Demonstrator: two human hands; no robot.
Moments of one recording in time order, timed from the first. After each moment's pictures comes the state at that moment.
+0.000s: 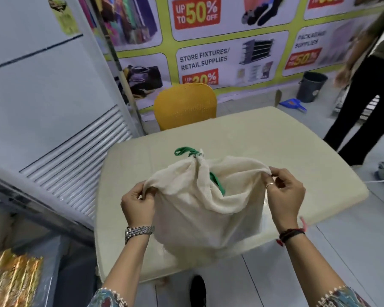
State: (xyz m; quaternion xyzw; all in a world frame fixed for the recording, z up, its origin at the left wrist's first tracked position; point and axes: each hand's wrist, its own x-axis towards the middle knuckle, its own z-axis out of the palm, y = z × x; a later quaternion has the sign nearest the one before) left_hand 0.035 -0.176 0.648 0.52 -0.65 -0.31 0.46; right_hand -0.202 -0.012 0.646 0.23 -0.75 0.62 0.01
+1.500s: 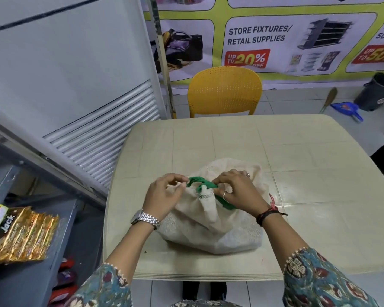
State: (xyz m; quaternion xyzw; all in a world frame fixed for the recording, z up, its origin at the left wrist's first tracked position) left_hand 0.013 -0.248 0.646 0.50 -0.74 -0.38 0.24; right_hand -0.205 -0.193 0.619 0.68 -0.68 0.21 -0.19
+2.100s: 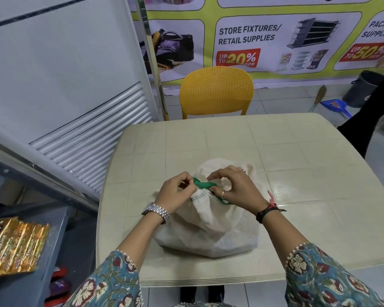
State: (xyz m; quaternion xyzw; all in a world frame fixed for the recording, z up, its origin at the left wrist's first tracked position) left_hand -0.028 -0.267 0.635 0.48 -0.72 -0.47 0.17; right_hand -0.217 -0.198 0.627 0.66 -0.66 0.29 -0.19
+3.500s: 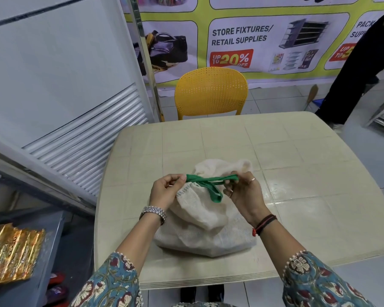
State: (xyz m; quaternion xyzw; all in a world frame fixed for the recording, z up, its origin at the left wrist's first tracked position) left_hand -0.023 -0.275 0.614 0.53 -0.51 -0.60 0.31; right_hand -0.208 -0.182 0.622 0.09 -0.47 0.66 -0.58
